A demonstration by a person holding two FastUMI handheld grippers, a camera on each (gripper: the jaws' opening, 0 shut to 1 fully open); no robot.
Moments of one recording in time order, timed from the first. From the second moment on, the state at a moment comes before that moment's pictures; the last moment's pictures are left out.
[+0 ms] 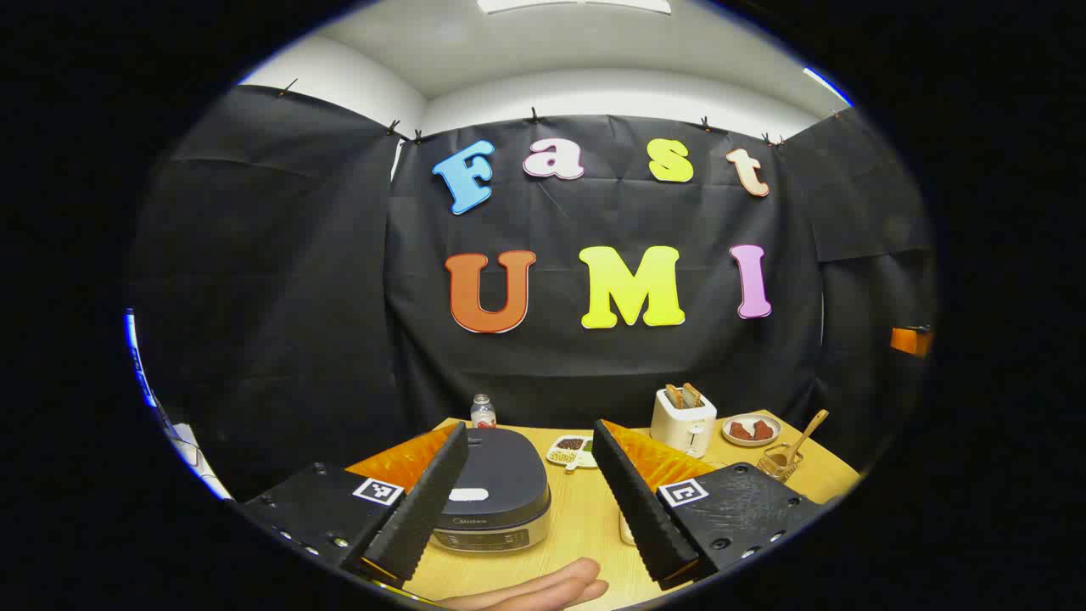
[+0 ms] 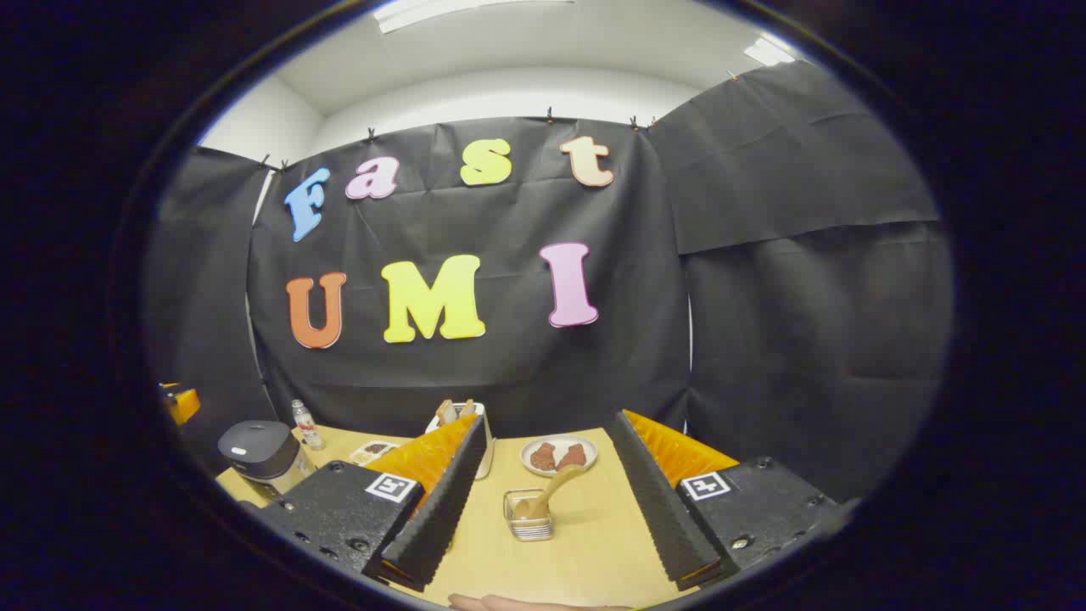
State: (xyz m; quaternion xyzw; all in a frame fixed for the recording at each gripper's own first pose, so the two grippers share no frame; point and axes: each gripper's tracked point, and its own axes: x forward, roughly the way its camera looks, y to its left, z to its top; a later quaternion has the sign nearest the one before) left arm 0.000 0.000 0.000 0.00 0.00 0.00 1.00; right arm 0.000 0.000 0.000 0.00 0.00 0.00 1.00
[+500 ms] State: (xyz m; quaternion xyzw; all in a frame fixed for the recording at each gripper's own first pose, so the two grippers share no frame) left arm 0.006 0.009 0.003 -0.01 0.00 0.00 1.00; right arm -0.002 -0.011 0.002 -0.02 -0.01 -0.01 1.00
